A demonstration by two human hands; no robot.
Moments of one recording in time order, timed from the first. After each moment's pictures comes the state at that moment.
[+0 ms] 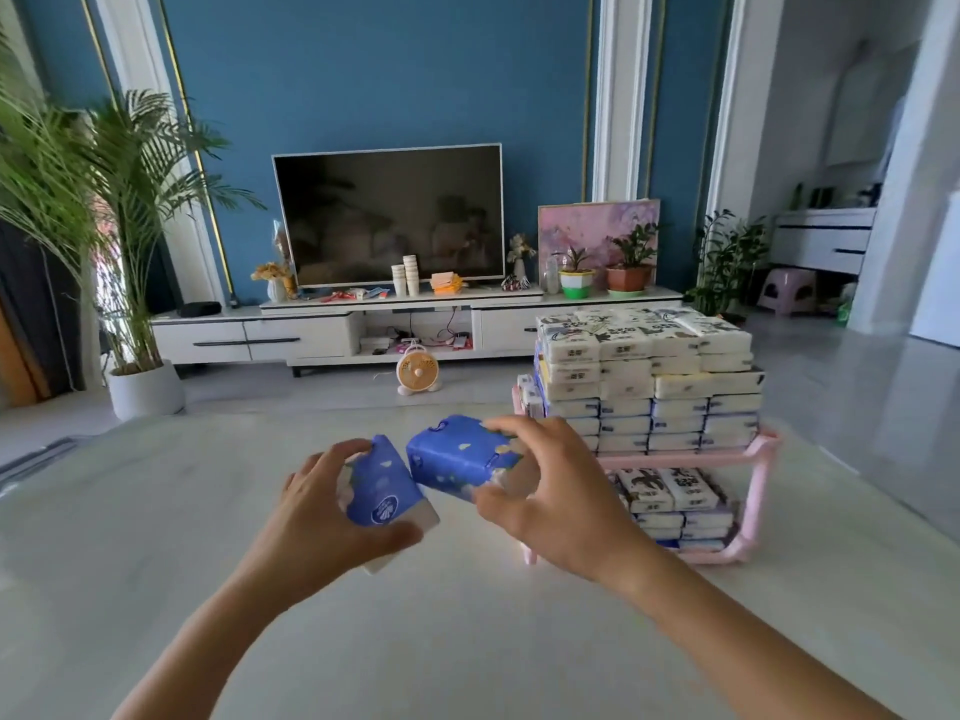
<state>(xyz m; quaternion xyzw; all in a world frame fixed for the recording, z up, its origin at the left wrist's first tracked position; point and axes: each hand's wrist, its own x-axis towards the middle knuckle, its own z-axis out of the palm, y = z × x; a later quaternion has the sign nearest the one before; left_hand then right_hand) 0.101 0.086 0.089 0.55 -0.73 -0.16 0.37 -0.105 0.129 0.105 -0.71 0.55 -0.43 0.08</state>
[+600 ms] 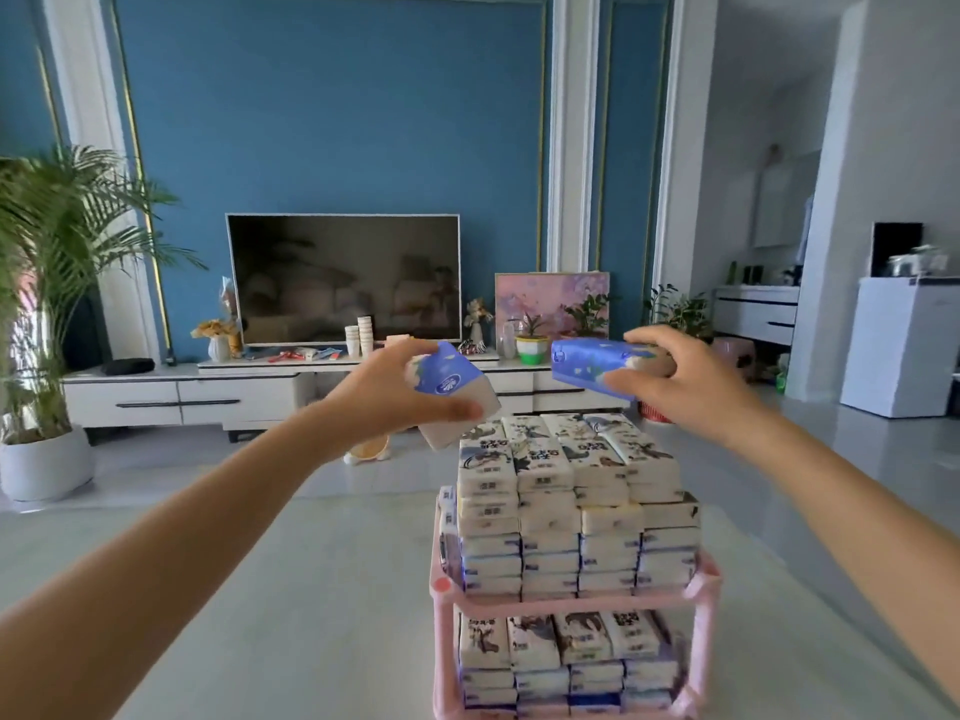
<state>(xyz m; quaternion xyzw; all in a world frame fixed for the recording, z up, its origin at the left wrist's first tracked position) -0.049 -0.014 0.246 0.43 -0.79 -0.24 0.37 -0.299 0.066 0.246 -0.61 0.65 -0.46 -0.02</state>
